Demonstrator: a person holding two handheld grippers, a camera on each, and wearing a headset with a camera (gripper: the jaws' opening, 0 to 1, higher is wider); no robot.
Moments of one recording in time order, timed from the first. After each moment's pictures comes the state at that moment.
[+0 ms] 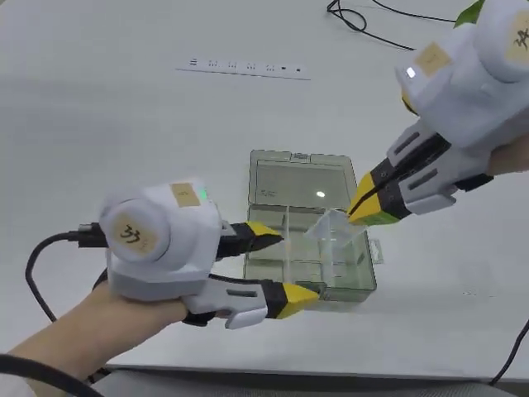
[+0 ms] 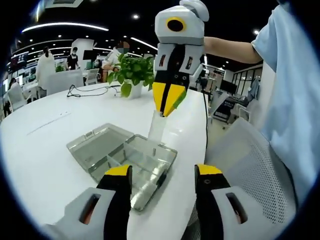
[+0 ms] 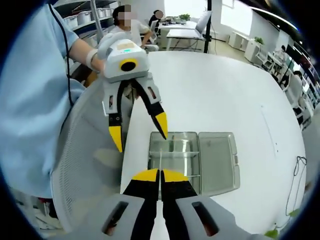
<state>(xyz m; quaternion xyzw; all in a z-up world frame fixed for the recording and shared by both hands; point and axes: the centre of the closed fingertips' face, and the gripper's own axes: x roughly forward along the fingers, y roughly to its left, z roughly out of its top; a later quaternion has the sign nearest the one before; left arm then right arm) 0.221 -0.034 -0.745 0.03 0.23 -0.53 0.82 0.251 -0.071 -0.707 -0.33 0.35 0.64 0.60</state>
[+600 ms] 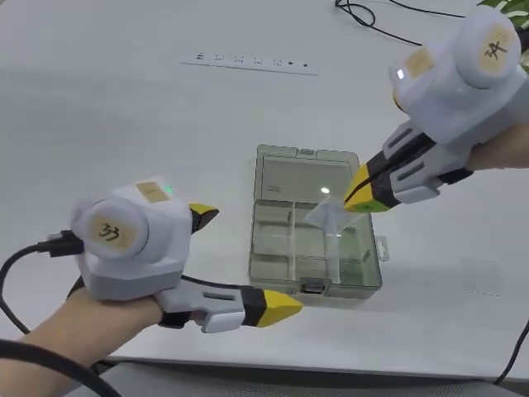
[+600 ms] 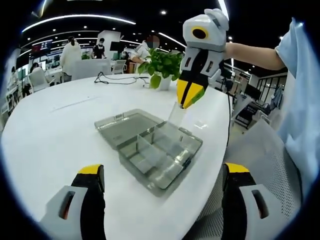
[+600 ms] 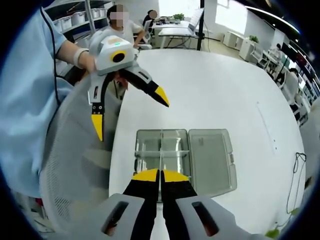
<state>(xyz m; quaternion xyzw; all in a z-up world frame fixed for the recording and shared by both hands) 0.235 0.009 -0.764 0.01 0.27 -0.43 0.86 0.268 -0.066 -0.729 -0.33 0.36 0.63 0.61</state>
